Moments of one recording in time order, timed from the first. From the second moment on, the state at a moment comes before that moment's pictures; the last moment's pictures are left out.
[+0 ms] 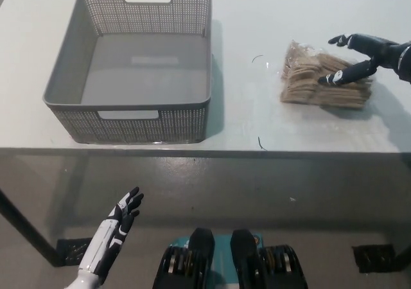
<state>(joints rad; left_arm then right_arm) 0.00 0.17 -0.06 0.14 0.10 -0.32 -0.10 -1.04 -0.51 0.43 0.73 -0.48 0.16 0.57</state>
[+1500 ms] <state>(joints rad) -0.05 0.19 -0.06 0.14 0.10 -0.32 -0.14 -1.17 -0.40 0.51 1.19 -0.52 0.00 0.52</state>
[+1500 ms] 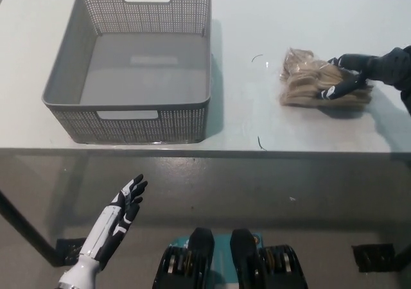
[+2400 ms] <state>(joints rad) -0.07 0.19 -0.07 0.14 0.09 -0.30 -0.16 -1.13 -0.32 0.48 1.35 -0.52 -0.15 0.09</state>
